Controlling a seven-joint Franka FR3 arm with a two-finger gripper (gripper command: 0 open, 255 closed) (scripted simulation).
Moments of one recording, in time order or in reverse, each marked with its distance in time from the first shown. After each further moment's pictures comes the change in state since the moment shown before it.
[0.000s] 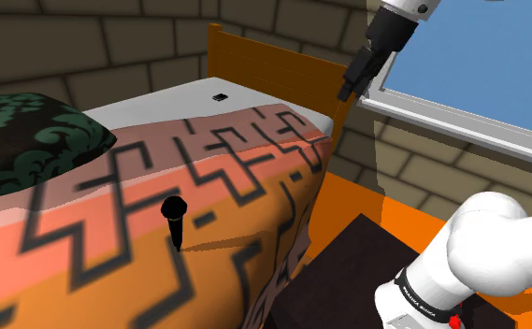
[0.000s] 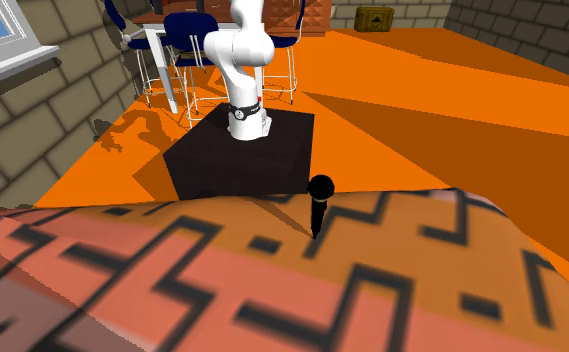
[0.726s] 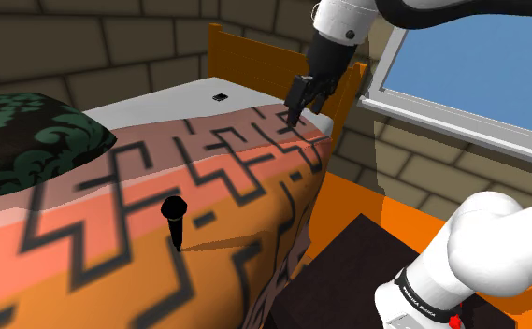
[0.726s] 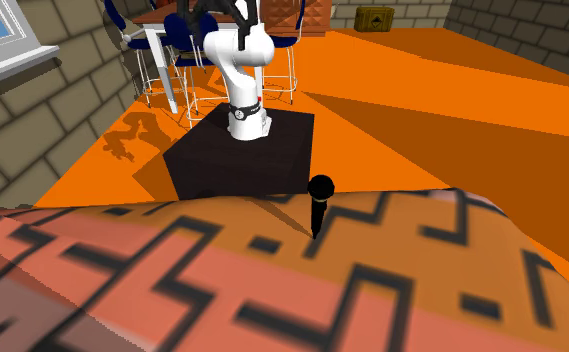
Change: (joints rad) arm 0.016 0.186 0.225 0.032 0.015 0.106 0.233
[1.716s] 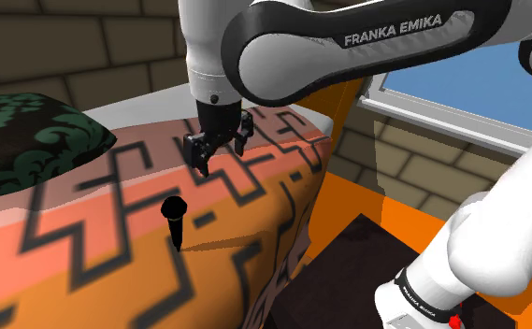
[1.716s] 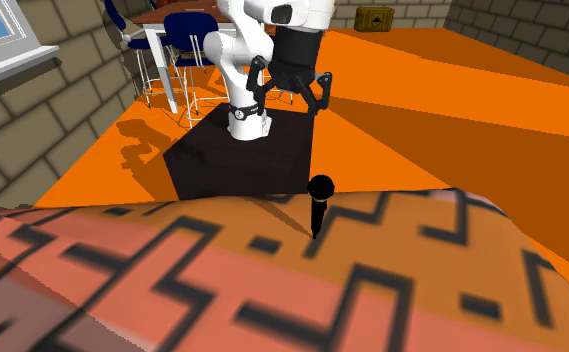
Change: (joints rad) arm 0.002 0.561 0.329 0.291 -0.234 0.079 0.473
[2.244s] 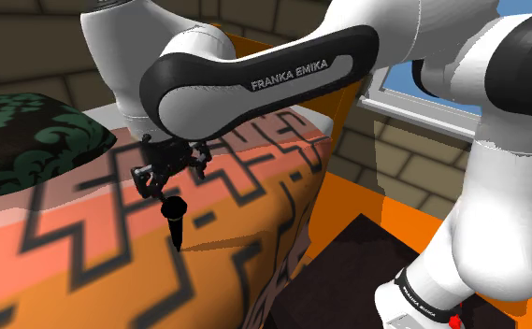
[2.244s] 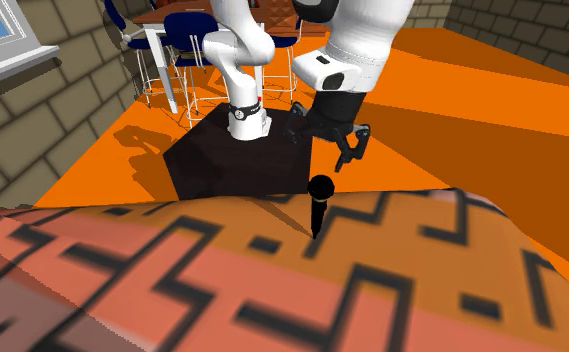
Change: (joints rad) arm 0.142 0.394 0.021 0.297 -0.230 -0.093 0.236
